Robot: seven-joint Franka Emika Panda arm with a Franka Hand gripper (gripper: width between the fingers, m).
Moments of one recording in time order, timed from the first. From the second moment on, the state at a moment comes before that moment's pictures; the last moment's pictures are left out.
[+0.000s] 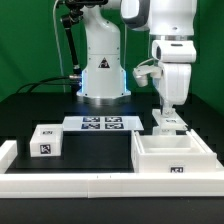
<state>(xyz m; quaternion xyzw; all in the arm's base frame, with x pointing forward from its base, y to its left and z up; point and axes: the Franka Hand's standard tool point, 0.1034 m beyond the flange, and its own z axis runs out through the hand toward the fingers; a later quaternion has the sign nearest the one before) 0.440 0.112 0.061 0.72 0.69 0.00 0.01</state>
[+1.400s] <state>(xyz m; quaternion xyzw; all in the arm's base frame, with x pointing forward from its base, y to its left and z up) 0.457 0.113 0.056 0.72 0.69 0.00 0.01</state>
